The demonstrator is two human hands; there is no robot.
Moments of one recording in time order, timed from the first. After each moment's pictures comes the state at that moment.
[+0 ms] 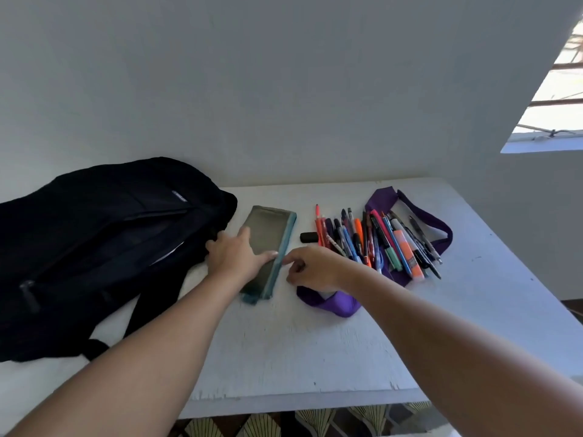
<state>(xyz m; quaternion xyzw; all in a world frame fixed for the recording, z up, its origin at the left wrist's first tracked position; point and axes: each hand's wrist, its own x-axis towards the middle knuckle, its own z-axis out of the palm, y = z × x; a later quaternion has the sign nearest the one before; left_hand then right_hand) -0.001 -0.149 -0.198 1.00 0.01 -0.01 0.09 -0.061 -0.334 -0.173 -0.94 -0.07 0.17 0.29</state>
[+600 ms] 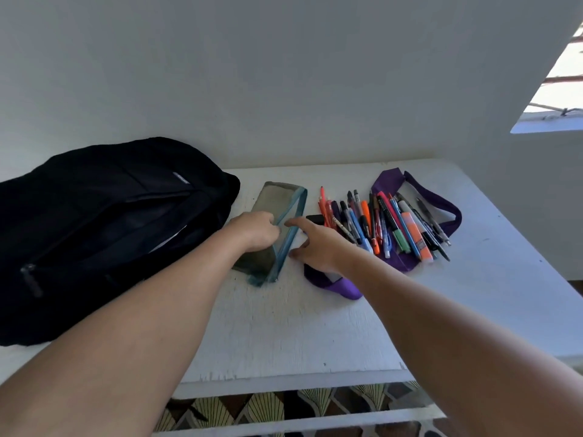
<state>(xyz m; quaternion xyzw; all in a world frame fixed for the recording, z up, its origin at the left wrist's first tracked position) 0.013 -0.164 -0.164 0.97 -0.11 -0.17 0.10 -0.055 -0.323 -0.184 -0.94 -0.01 0.13 0.33</state>
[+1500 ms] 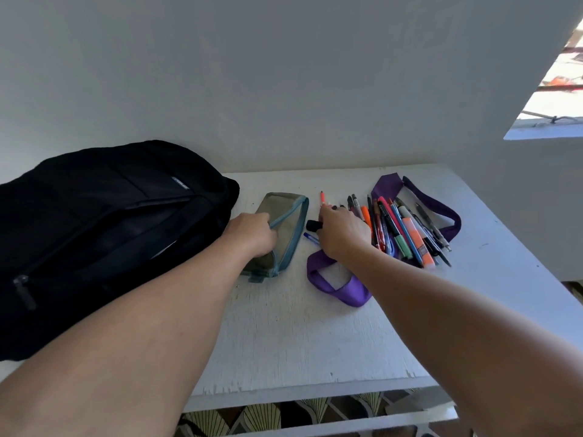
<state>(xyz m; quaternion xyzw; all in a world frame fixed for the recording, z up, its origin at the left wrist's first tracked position) 0.018 -0.157 -0.168 0.98 -0.12 -0.11 0.09 -0.027 -0.340 -0.185 -0.99 0.12 -0.01 0.10</state>
